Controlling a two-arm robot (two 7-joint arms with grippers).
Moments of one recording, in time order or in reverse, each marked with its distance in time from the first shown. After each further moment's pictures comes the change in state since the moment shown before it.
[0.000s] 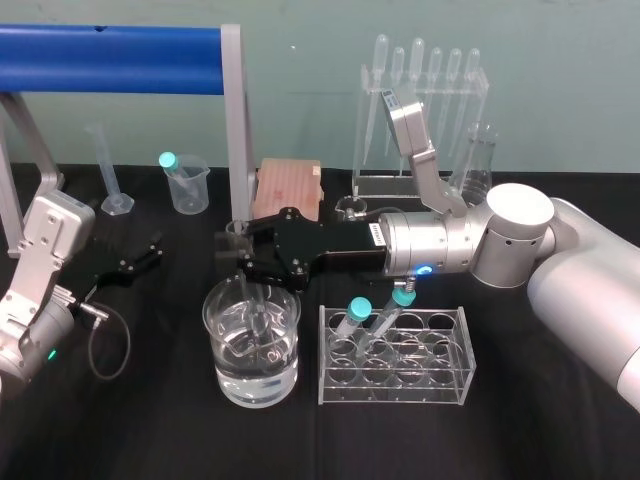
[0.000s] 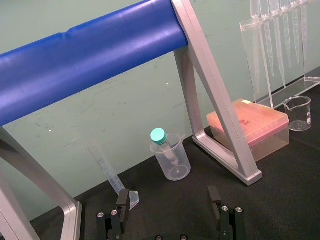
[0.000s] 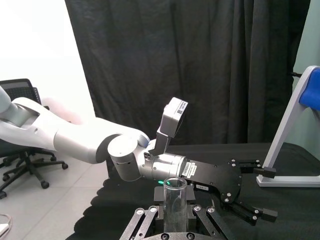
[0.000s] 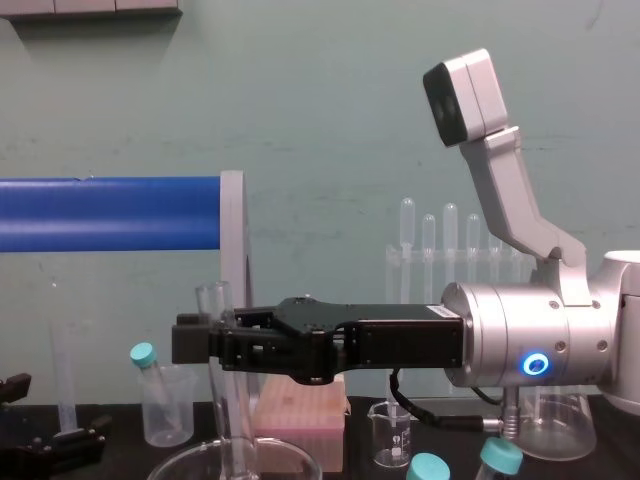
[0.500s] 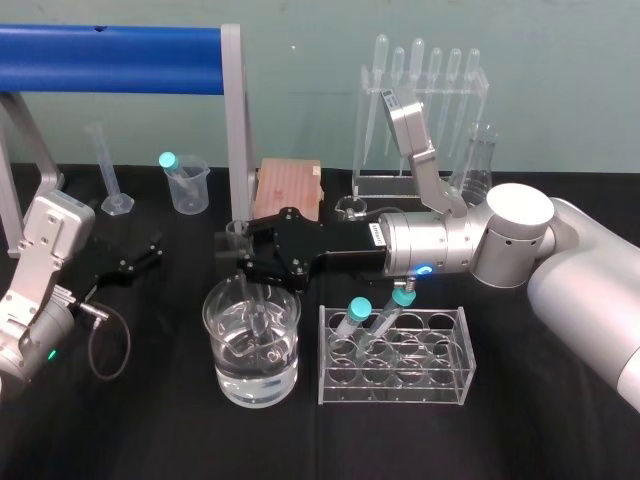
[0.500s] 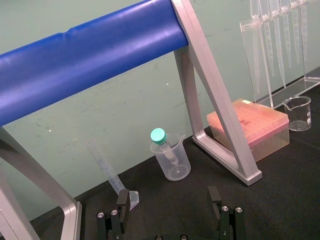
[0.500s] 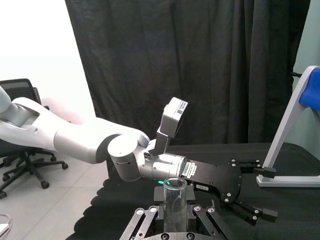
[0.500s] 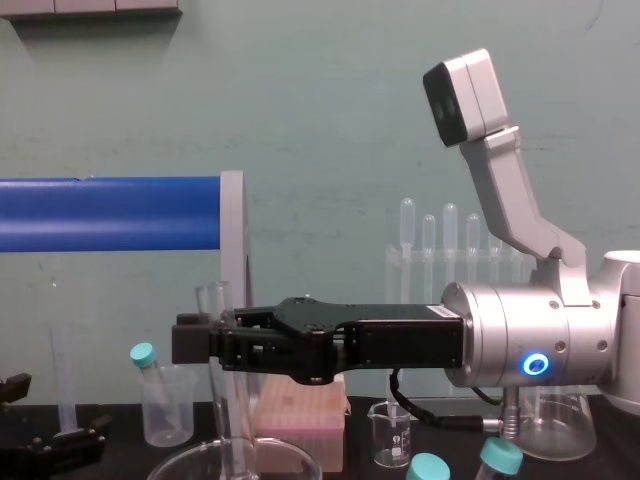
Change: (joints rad) left arm 0.000 0.000 0.000 0.000 0.000 0.000 0.000; right arm 0.000 0.000 0.000 0.000 0.000 0.000 0.000
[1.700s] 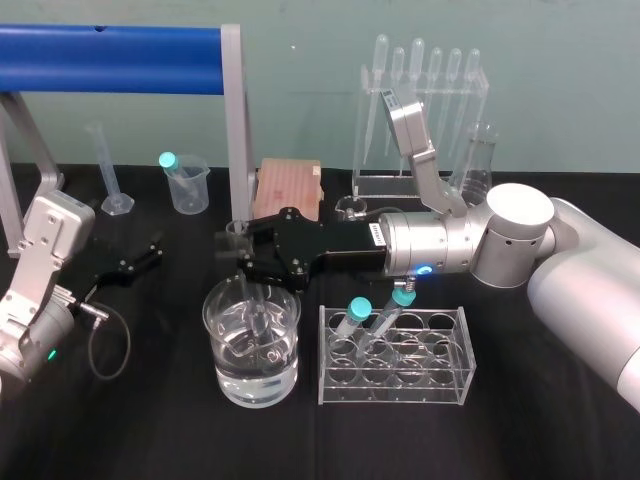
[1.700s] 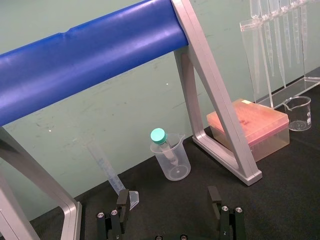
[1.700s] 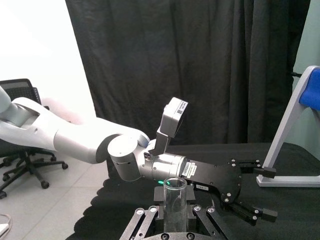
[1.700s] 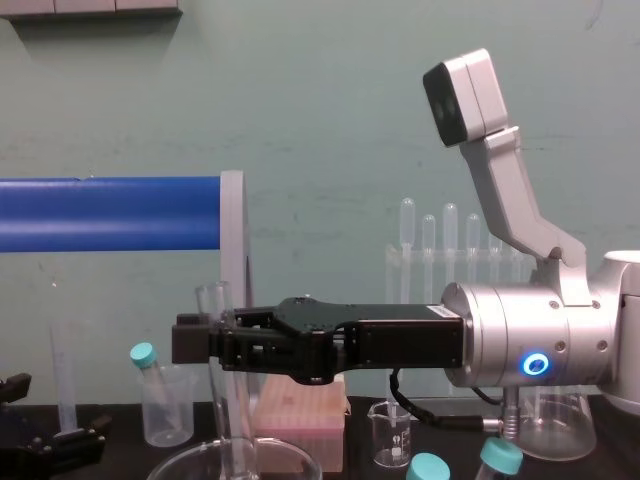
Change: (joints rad) left arm 0.000 0.000 0.000 0.000 0.000 0.000 0.000; right arm 0.000 0.000 0.000 0.000 0.000 0.000 0.000
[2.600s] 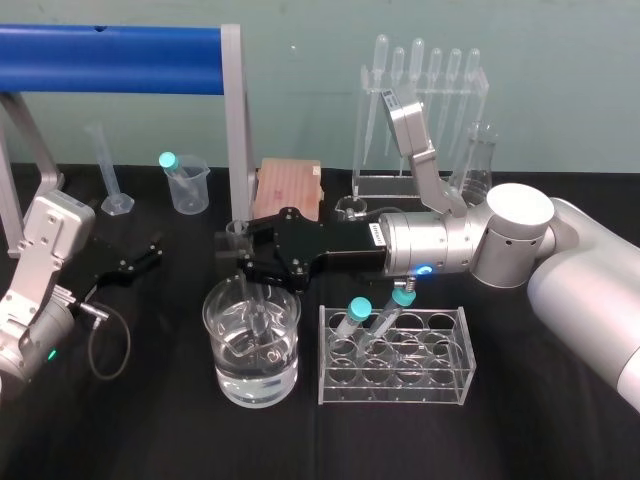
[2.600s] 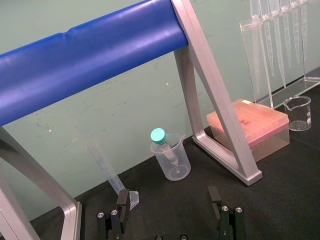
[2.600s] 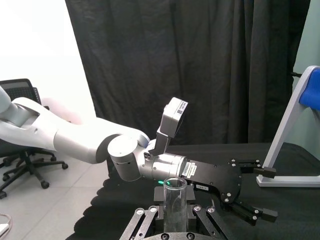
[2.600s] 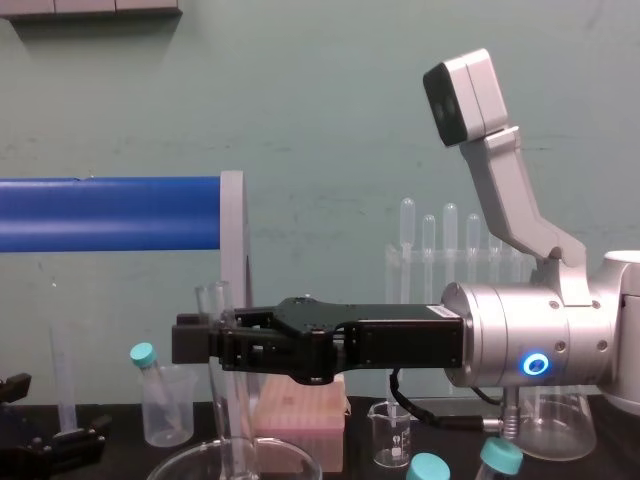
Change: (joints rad) left arm 0.000 0.000 0.000 0.000 0.000 0.000 0.000; right arm 0.000 0.000 0.000 0.000 0.000 0.000 0.000
